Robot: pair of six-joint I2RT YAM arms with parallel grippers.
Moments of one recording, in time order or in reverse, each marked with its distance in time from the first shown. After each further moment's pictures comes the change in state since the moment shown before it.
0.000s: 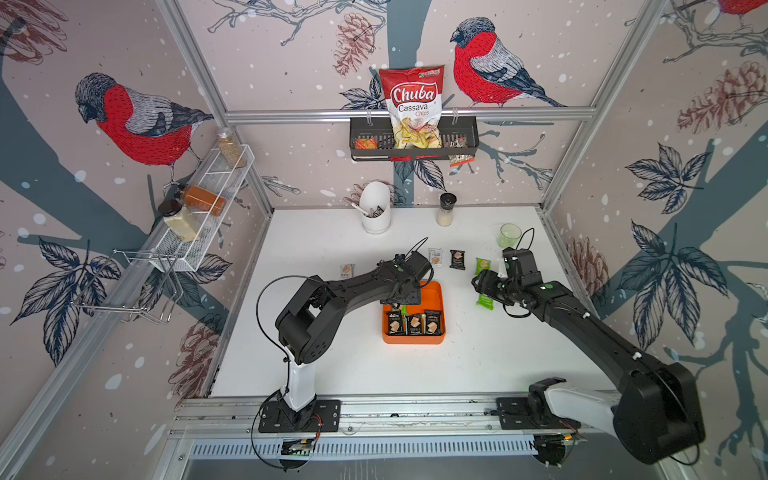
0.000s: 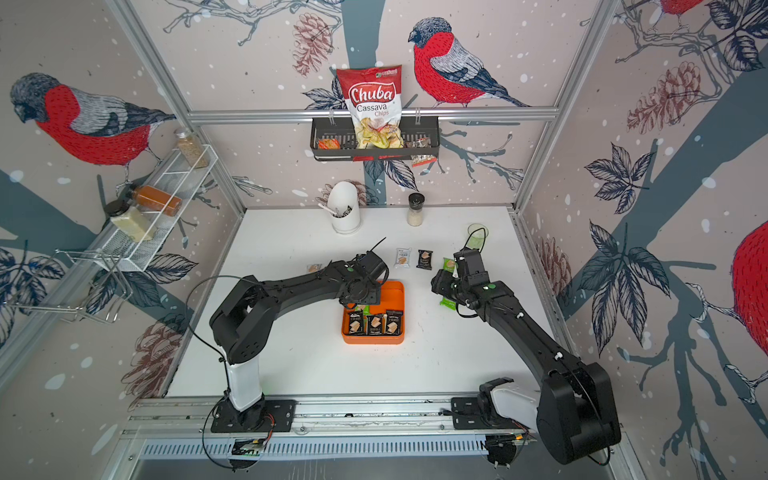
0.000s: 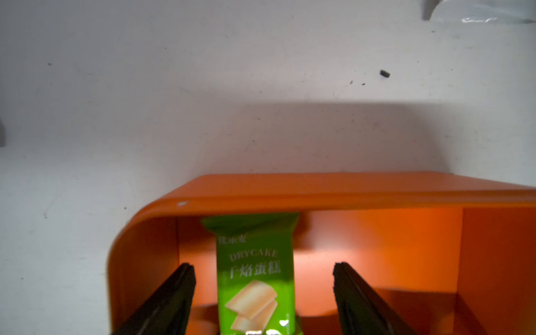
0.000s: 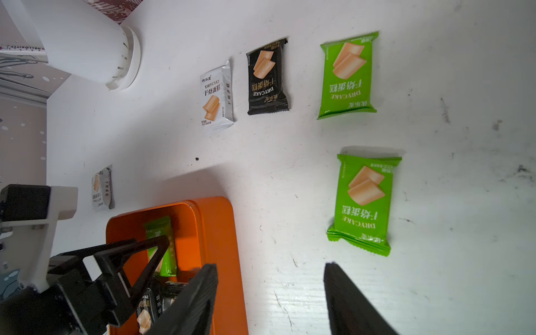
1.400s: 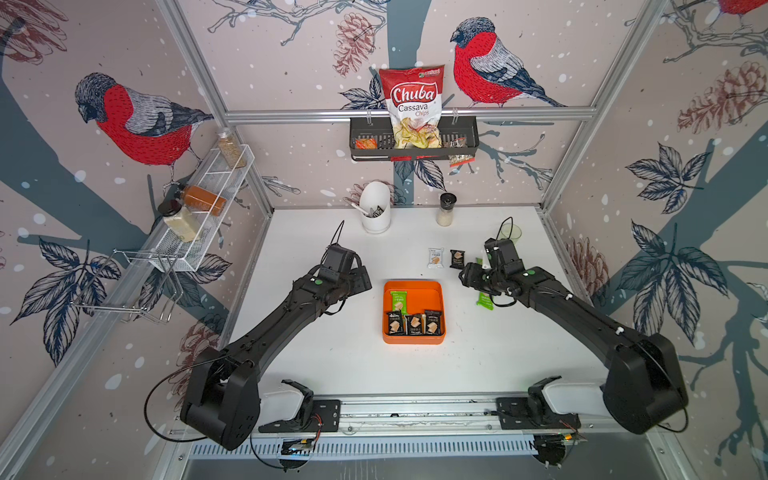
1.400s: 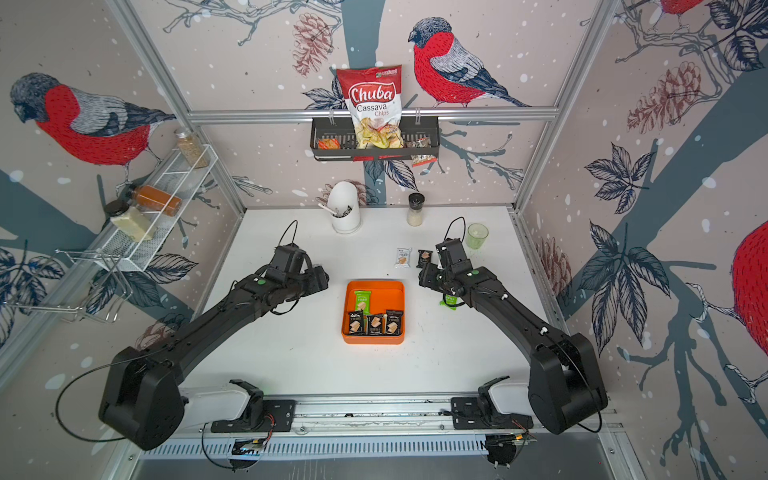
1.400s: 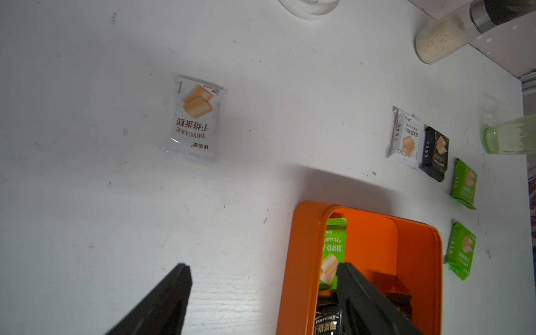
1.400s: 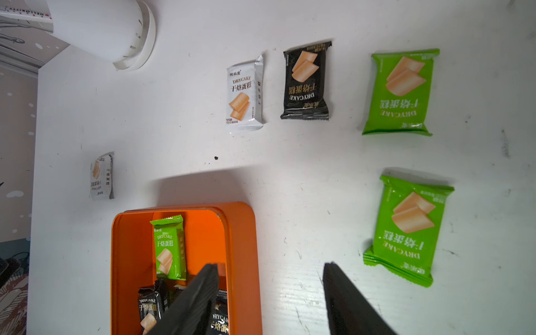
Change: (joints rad) left arm 0.355 -0.659 -0.451 0.179 0.181 0.040; right arm 0.110 0.136 0.121 -0.013 0.041 -0.021
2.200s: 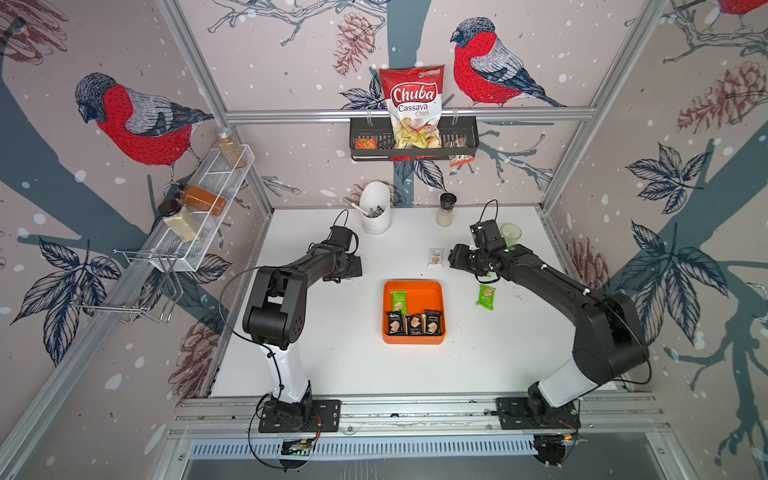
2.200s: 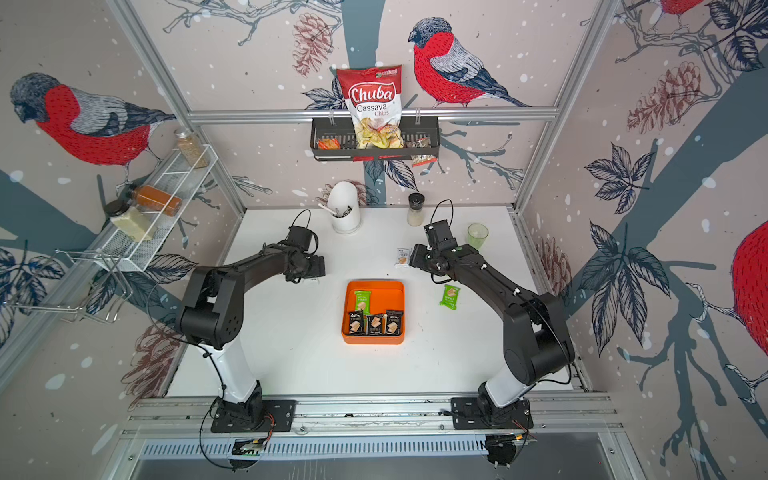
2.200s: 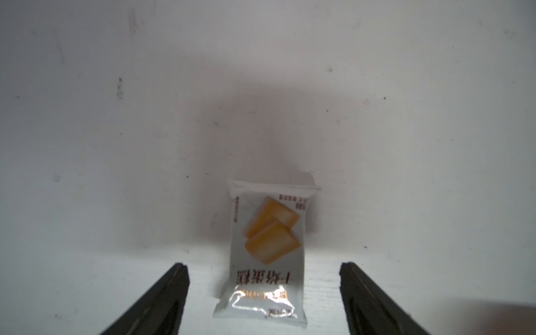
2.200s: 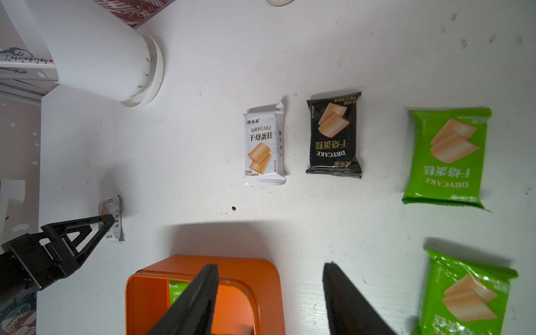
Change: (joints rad) left arm 0.215 0.580 0.322 0.009 -0.050 0.343; right arm 0.000 0.261 0.245 0.027 0.012 0.026
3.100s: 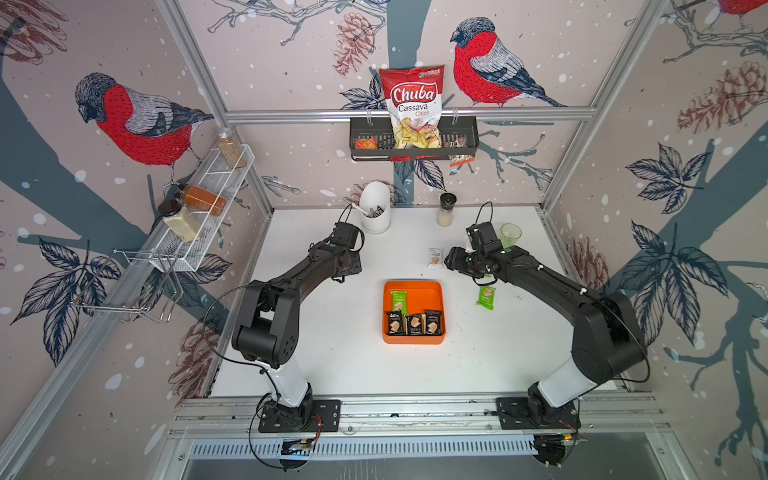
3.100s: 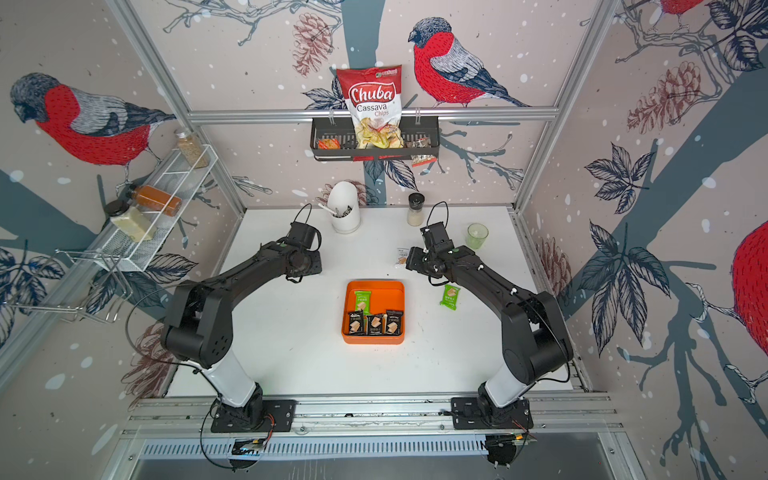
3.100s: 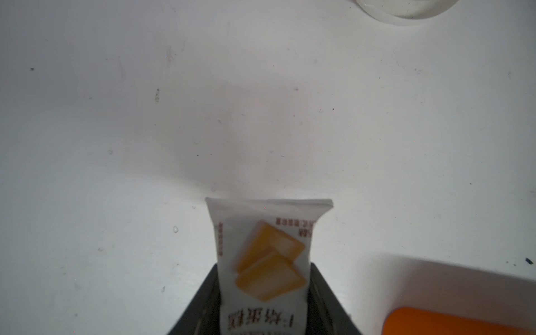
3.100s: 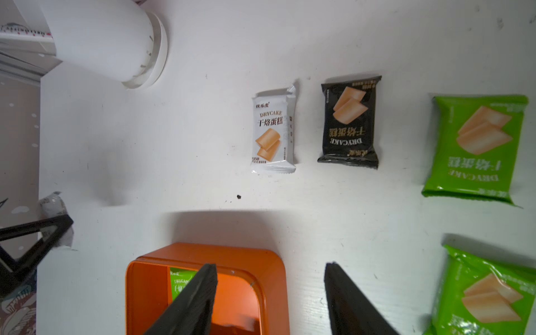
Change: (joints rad) left arm -0.061 -0.087 0.013 -0.066 -0.066 -0.070; right arm 0.019 0.030 0.013 0.003 -0.015 -0.001
